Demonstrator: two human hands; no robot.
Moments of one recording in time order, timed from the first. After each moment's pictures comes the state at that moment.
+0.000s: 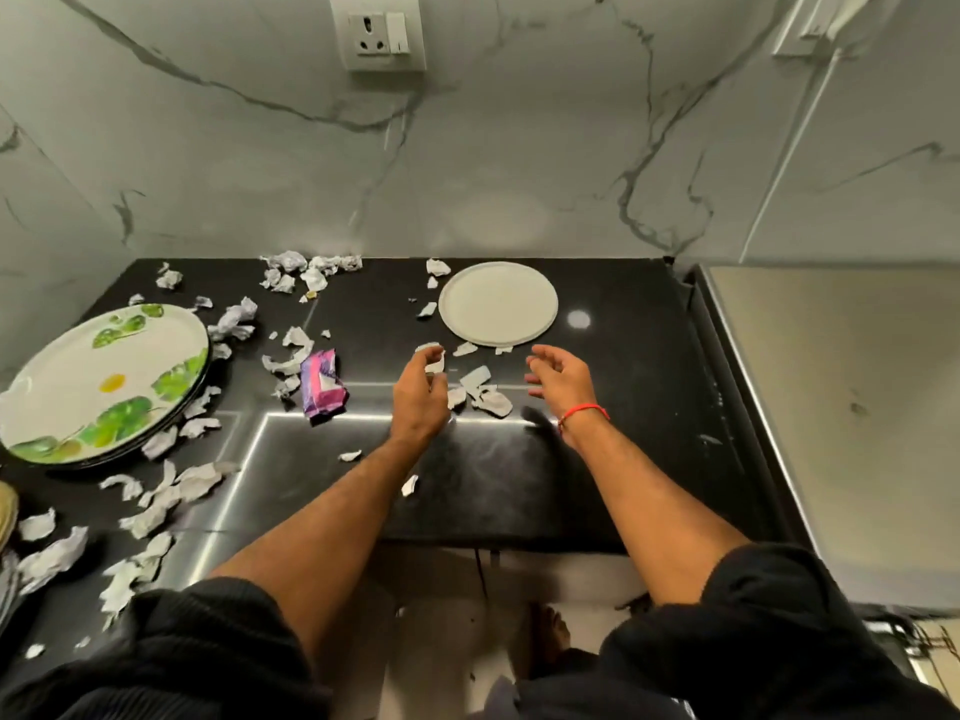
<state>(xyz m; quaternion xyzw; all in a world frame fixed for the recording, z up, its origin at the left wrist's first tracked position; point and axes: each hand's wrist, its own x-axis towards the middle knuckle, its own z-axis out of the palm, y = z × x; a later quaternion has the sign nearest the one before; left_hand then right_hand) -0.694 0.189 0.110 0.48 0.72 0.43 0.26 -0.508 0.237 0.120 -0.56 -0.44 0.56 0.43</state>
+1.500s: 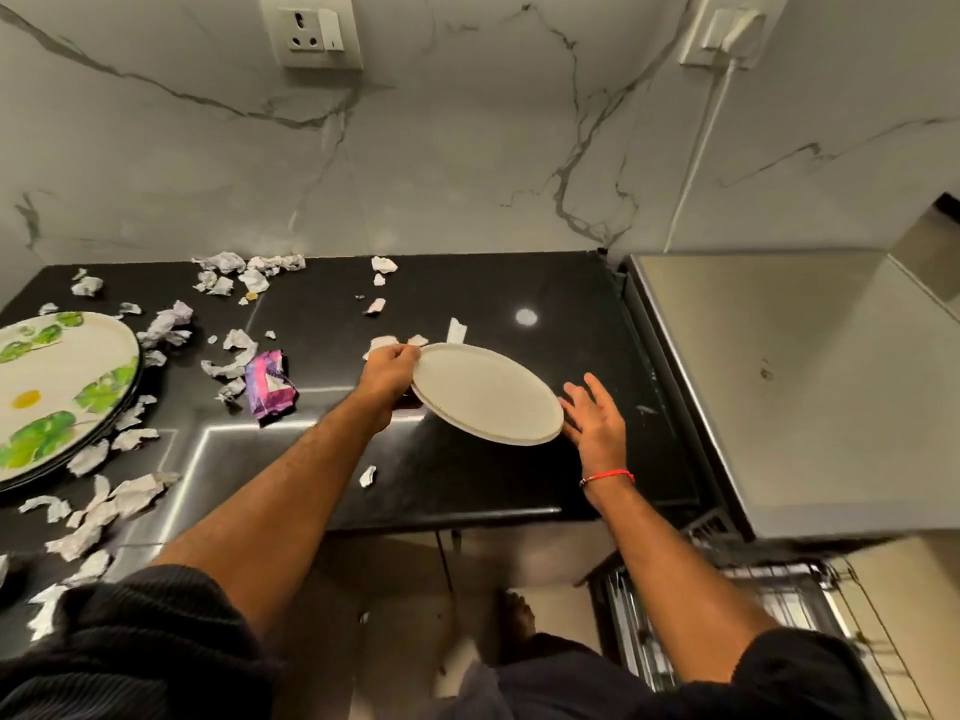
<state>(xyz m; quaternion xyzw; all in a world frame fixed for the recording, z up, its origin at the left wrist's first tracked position) -0.669 0.186 0.159 0.33 0.70 0.39 0.50 -0.412 0.143 0.096 -0.55 -0.33 0.52 0.56</state>
